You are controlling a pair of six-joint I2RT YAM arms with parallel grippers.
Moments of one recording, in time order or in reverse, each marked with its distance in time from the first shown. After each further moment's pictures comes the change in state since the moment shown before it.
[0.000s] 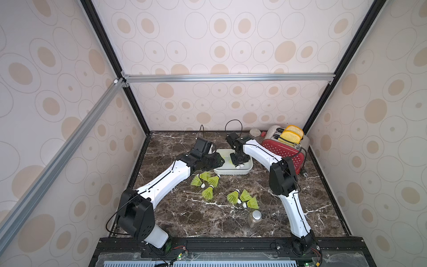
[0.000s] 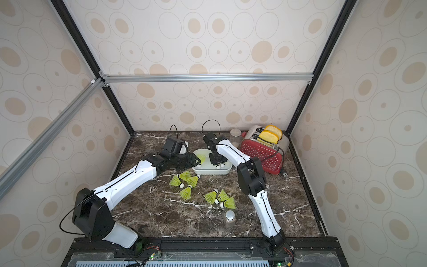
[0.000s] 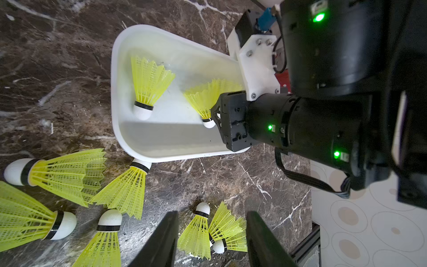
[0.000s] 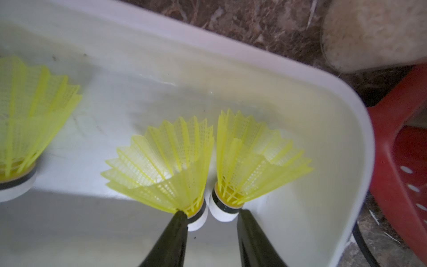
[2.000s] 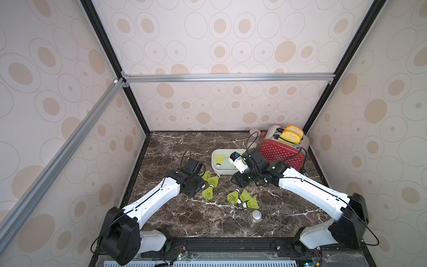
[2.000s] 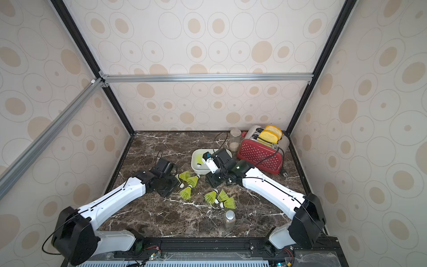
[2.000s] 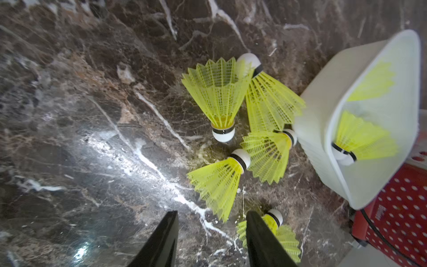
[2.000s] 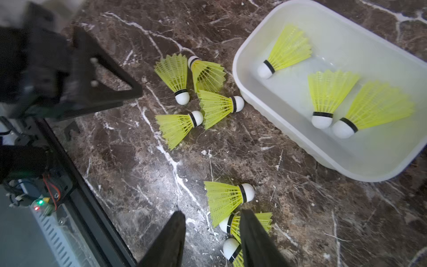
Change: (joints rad) left arm 0.022 -0.172 -0.319 -0.243 -0.257 -0.631; right arm 0.198 -0.942 -0.912 0.443 -0.400 -0.191
